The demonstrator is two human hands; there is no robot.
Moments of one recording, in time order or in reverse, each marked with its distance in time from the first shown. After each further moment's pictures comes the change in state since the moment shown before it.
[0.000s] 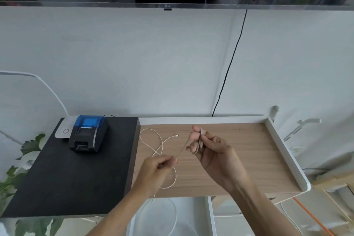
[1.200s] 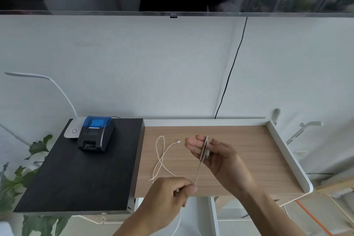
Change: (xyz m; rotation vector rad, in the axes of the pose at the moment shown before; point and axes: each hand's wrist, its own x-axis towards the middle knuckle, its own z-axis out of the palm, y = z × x) left_hand -0.078 0.035 0.002 0.248 -0.226 0.257; right_hand -0.026 -0.002 0.012 -0.096 0.119 0.087
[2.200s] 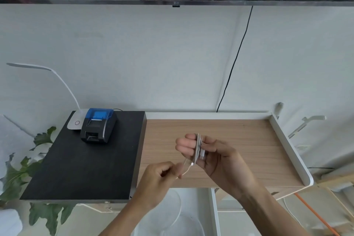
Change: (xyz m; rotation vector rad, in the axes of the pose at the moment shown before) left_hand 0.001 -0.018 -0.007 -0.190 0.185 -0.138; right_hand -0.020 0.004 0.022 0.047 -0.156 0.094
